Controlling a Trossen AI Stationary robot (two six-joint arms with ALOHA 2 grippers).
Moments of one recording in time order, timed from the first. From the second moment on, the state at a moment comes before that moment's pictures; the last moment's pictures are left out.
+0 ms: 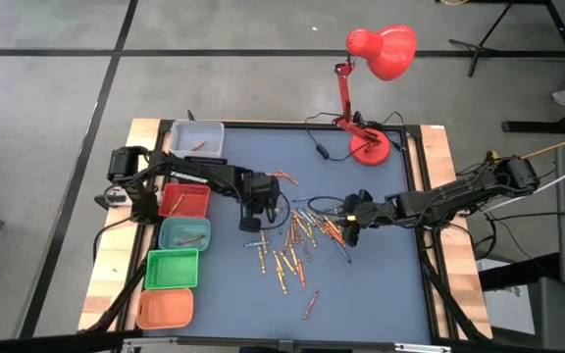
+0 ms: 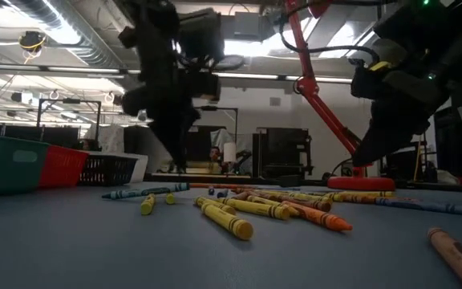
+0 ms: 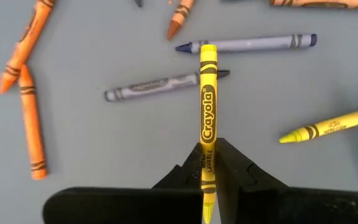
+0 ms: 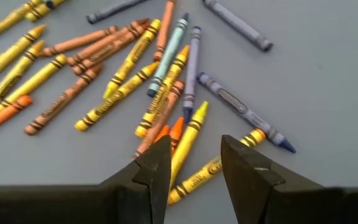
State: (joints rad) left arm 0.09 1.76 1.14 -0.62 -0.05 0.16; right arm 0.19 1.21 0.46 -0.11 0.25 0.58
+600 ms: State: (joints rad) left arm 0.13 1.67 1.30 -1.02 -0.04 0.19; right arm 0.19 1.21 0.46 -0.14 0.28 0.58
